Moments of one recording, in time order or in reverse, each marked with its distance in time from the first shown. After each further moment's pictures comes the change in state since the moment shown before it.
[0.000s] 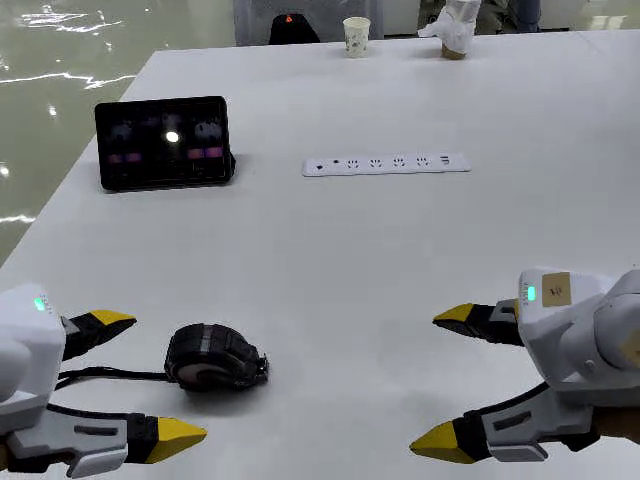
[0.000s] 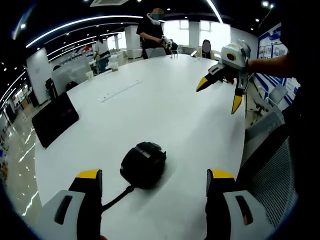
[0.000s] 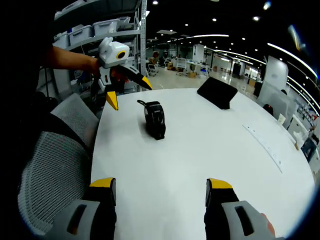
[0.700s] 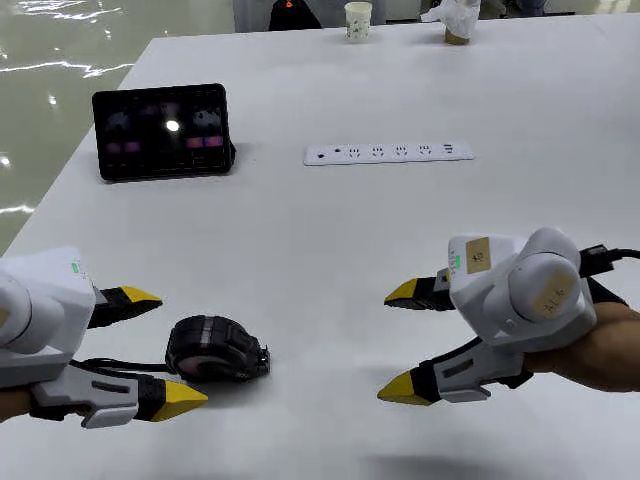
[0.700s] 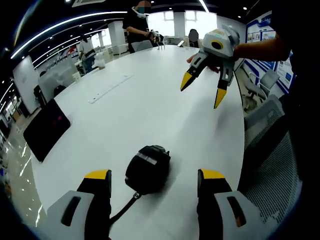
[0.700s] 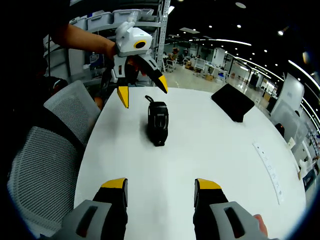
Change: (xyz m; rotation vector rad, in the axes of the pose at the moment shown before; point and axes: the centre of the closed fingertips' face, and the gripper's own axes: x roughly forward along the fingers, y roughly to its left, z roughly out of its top) left arm 0.018 0.010 0.006 0.111 0.066 -0.075; right arm 0.037 -0.016 0.022 -0.172 0.039 0.072
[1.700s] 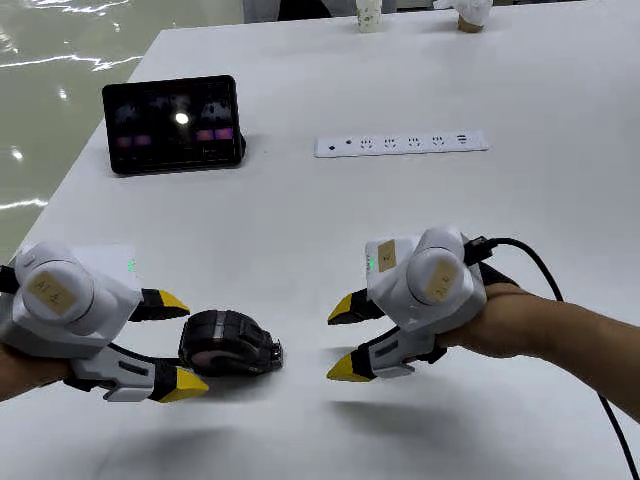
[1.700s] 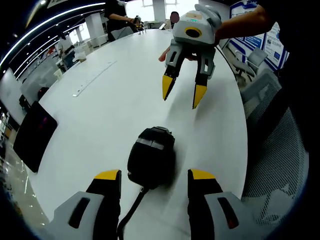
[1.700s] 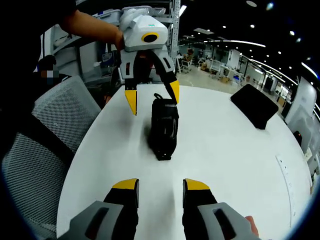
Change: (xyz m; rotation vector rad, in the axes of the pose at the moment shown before) left arm 0.023 0.010 -0.028 0.133 0.132 -0.099; right arm 0.076 0.000 0.013 -0.042 -0.013 0.131
